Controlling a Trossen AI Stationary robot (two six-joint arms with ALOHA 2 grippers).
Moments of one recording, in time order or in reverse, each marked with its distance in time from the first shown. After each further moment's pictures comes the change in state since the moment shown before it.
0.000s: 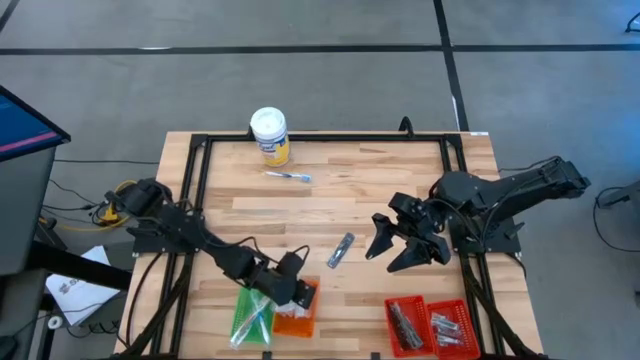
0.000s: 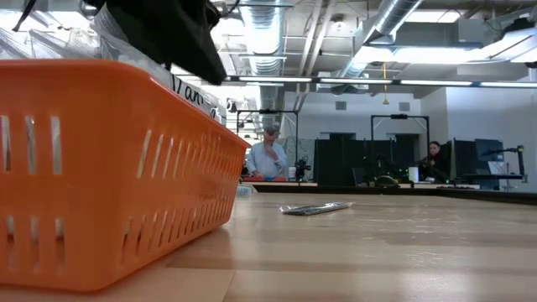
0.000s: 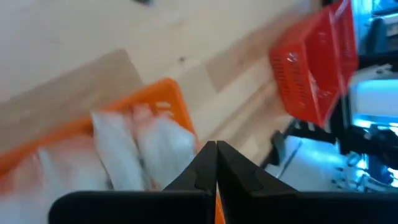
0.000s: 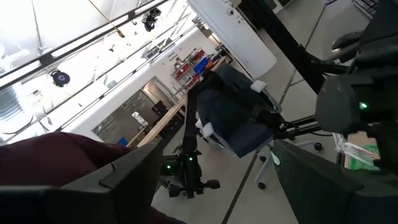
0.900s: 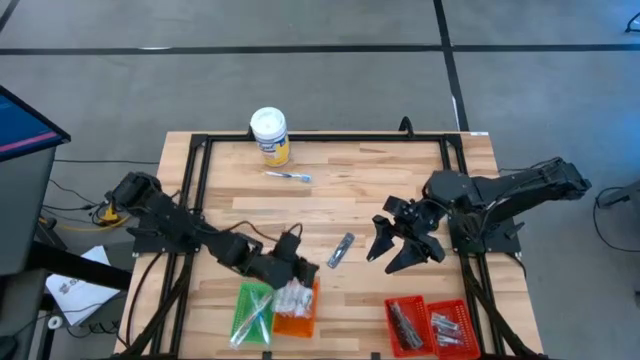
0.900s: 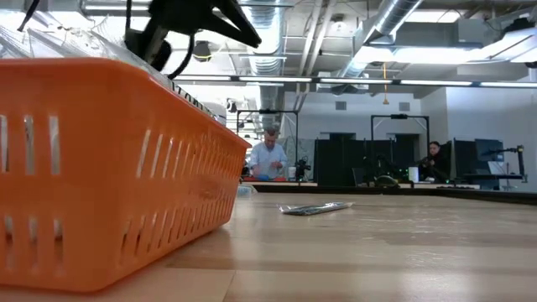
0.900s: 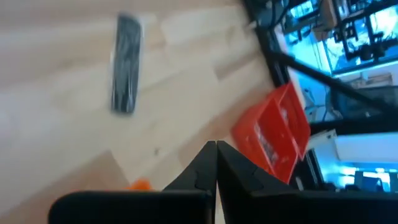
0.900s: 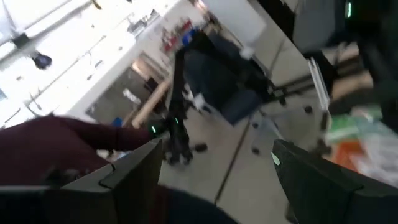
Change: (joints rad) left arm 0.055 -0.107 0.004 0.001 -0.225 0.103; right arm -0.049 0.000 0.000 -0.148 -0.097 -0.010
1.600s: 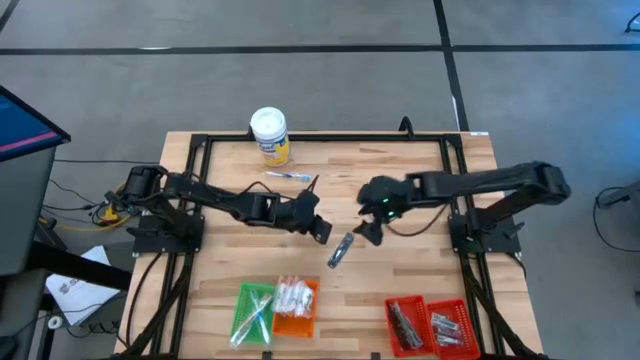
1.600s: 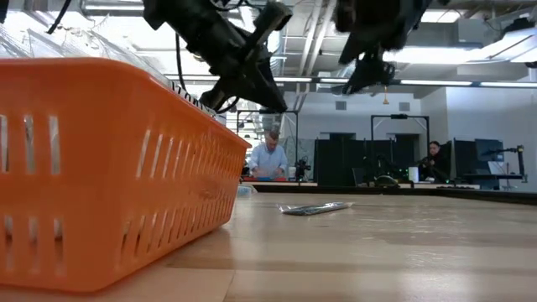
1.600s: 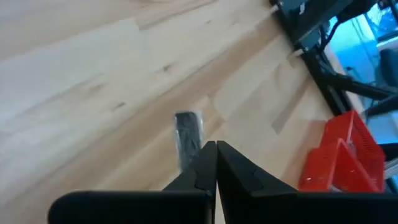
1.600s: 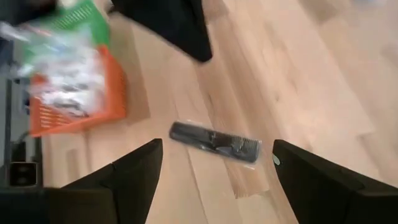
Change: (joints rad) left arm 0.380 0.044 -0.005 0.028 0.289 0.442; right arm -0.205 0.211 0.000 -0.626 0.484 -0.366
